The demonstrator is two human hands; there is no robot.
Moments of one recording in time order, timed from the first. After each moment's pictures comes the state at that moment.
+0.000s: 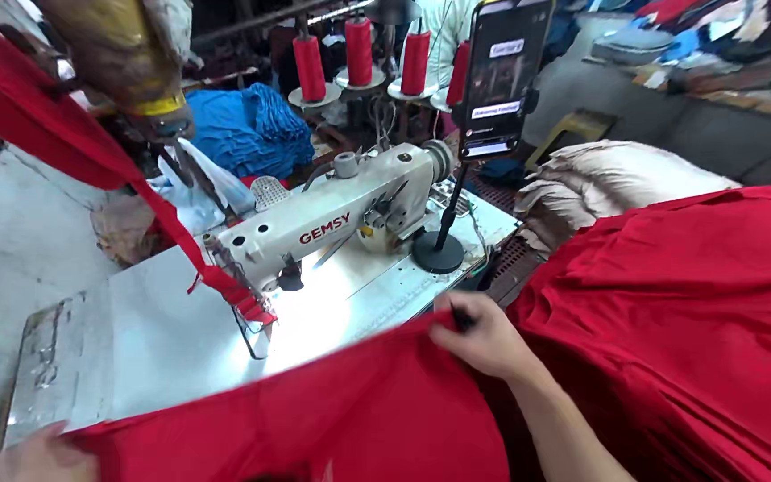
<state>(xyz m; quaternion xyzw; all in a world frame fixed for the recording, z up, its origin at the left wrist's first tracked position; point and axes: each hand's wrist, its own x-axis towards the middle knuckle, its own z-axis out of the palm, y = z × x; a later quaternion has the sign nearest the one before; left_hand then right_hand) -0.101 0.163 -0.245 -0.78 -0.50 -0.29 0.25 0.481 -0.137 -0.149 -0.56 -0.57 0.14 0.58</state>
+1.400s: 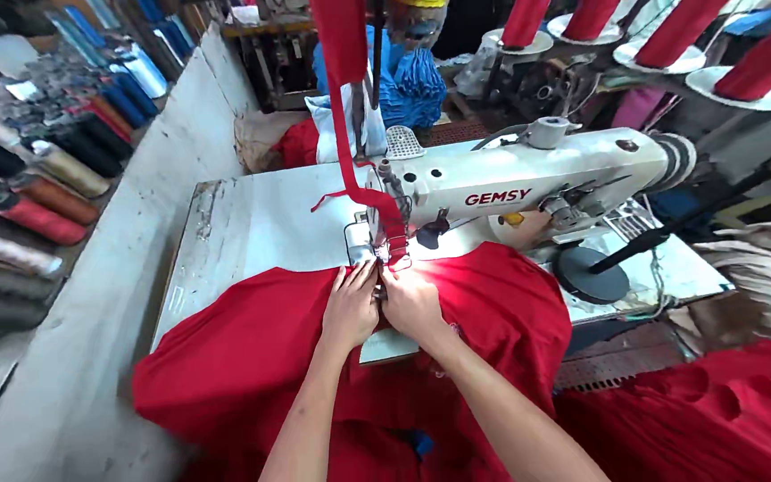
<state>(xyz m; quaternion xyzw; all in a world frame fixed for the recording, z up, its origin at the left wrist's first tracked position) 0.165 0.085 -0.231 -0.88 -0.44 -0.13 -0.13 0.301 0.048 -0.209 -0.73 -0.67 0.06 0.09</state>
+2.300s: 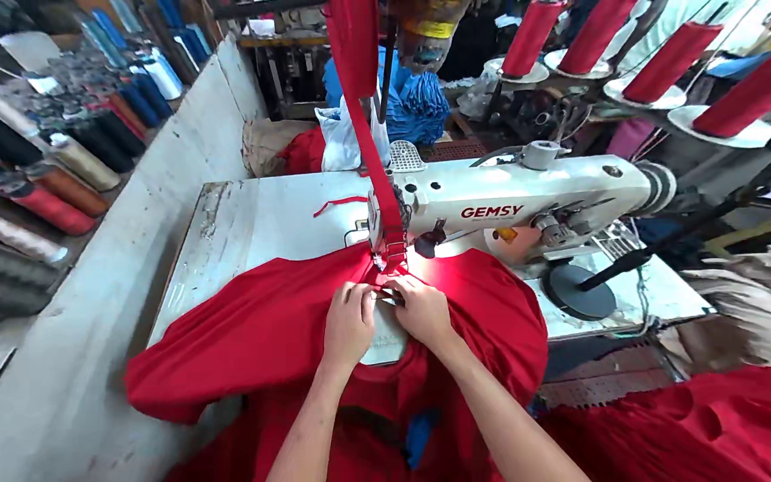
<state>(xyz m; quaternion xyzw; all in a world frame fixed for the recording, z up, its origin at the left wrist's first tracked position) 0.172 0.057 -0.240 -0.78 -0.50 -0.35 -0.16 0.340 0.041 -0.232 -0.67 -0.70 0.05 0.23</state>
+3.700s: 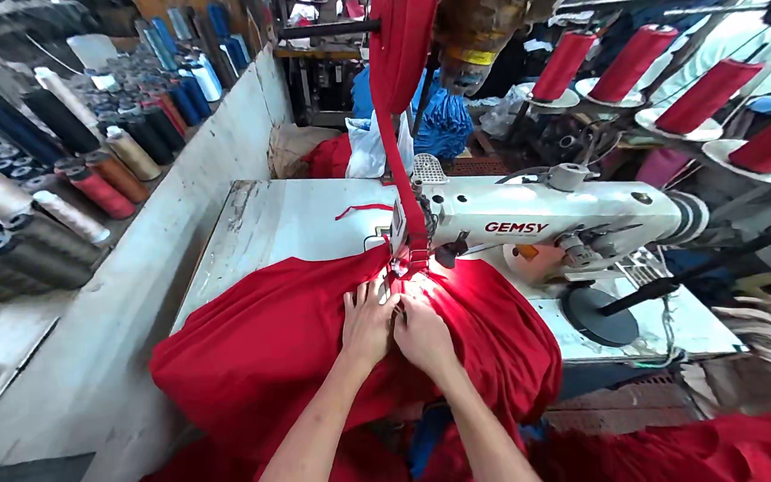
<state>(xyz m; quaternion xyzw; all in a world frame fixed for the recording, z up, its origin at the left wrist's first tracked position) 0.178 0.055 -0.221 -0.85 -0.51 -0.13 -0.06 0.297 0.016 -0.187 -0.74 -0.62 0.22 0.13</state>
